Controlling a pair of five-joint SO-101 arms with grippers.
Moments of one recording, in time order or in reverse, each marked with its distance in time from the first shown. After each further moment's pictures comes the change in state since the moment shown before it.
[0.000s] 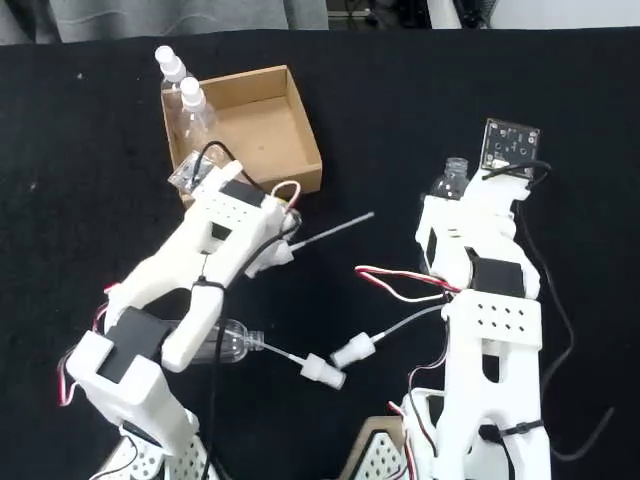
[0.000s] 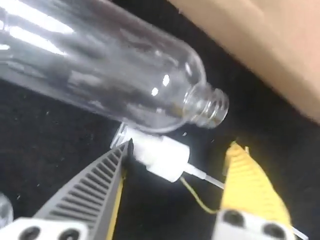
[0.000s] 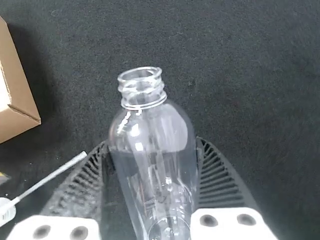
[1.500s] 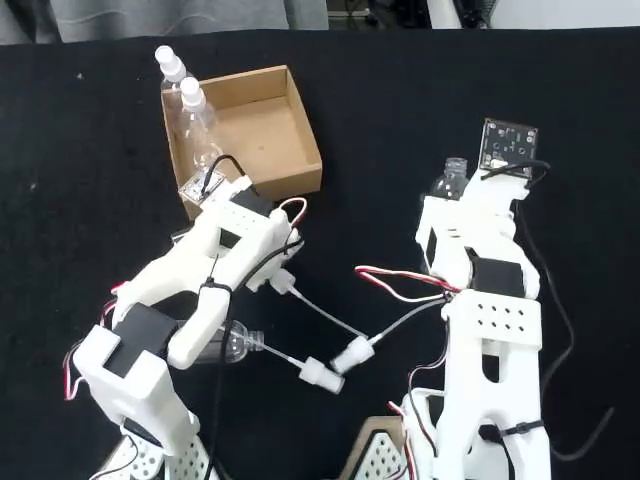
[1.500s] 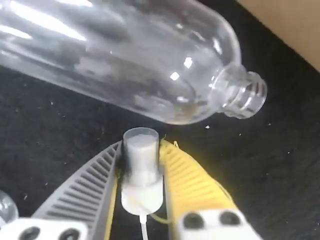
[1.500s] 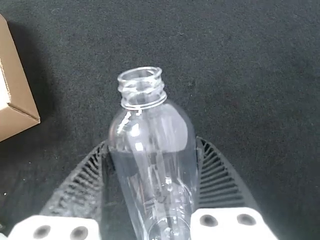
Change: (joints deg) left arm 0.4 1.0 3.7 -2.4 -0.5; right arm 0.0 0.0 0.0 0.0 0.4
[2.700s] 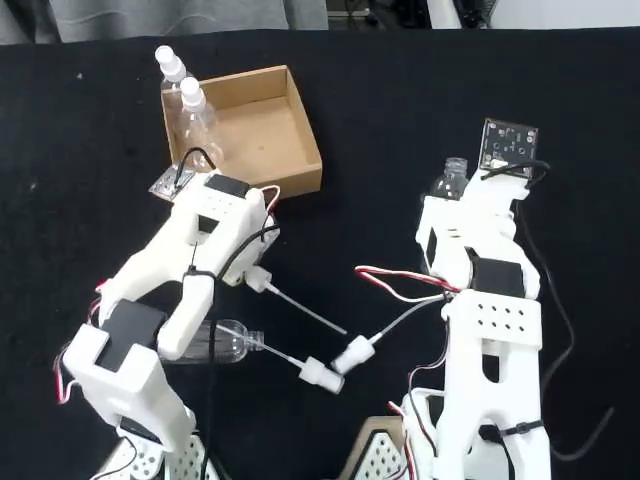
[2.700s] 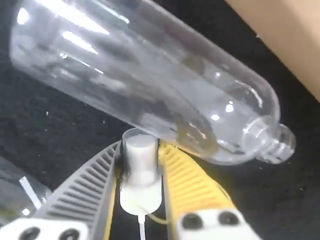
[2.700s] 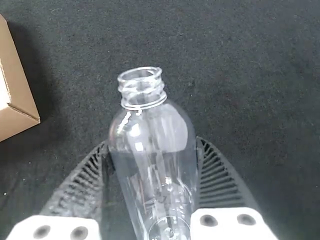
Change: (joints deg) left arm -6.3 -1.5 -3.8 8.5 -0.1; right arm 0.0 0.0 0.0 0.0 0.0
